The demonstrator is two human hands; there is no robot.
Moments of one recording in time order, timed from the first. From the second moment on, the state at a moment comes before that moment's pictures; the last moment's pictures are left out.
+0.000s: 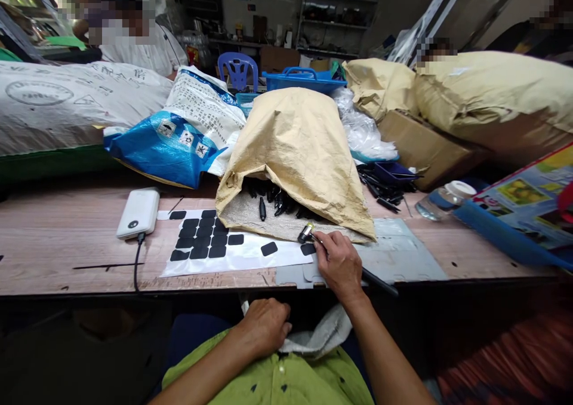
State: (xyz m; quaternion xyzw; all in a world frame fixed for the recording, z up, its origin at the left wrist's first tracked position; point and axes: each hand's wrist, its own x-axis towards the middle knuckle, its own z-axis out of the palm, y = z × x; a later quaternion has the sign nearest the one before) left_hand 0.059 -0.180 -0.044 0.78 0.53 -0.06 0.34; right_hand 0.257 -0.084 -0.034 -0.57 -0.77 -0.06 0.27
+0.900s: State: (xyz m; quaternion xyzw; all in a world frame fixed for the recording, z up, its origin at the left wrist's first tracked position) left_hand -0.002 -0.023 0.014 0.63 0.72 0.19 0.20; right_hand 0.257 -0.083 -0.033 -0.58 -0.77 -0.05 0.27
